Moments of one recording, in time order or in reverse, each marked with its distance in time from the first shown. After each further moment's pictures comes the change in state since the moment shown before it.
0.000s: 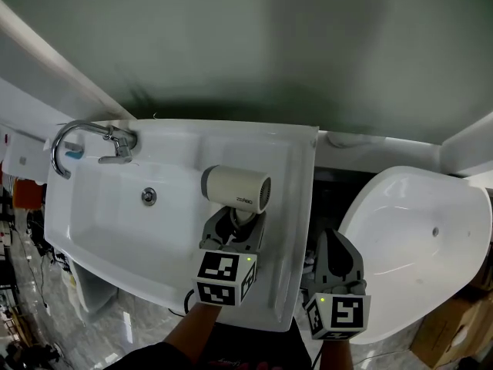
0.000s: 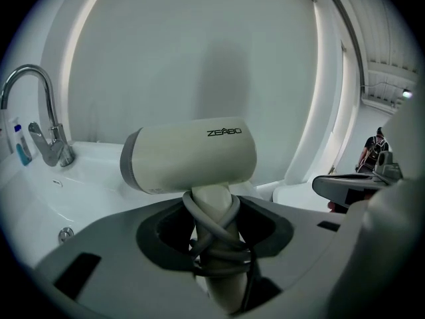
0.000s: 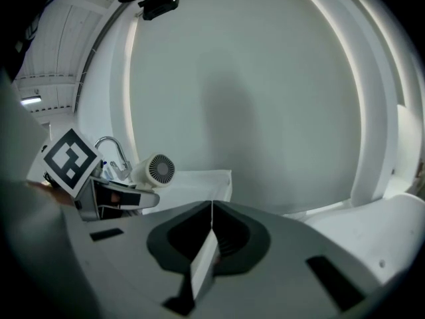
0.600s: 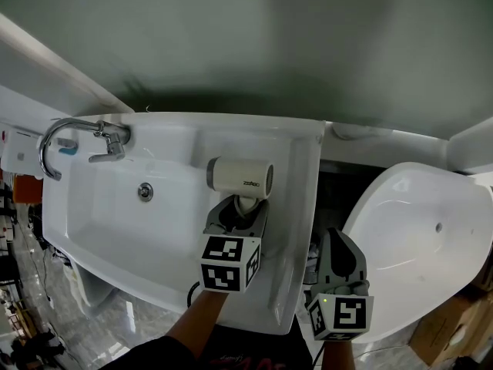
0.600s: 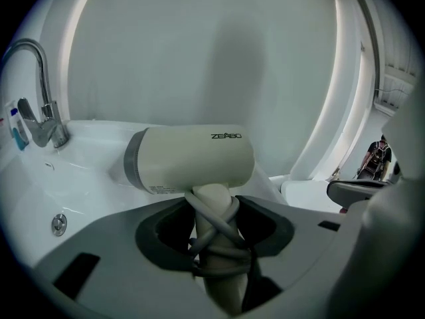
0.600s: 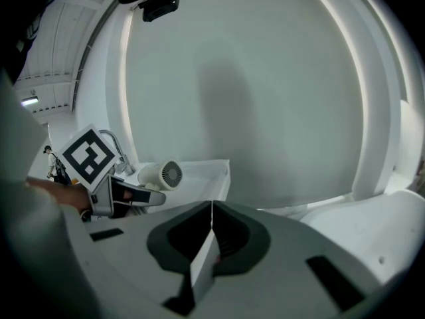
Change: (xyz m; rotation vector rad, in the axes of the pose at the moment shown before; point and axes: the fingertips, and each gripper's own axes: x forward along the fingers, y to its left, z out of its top) left arm 0.040 0.014 -0.020 -0.068 0.107 0.023; right arm 0.018 -0.009 -0.019 0.010 0.055 0.004
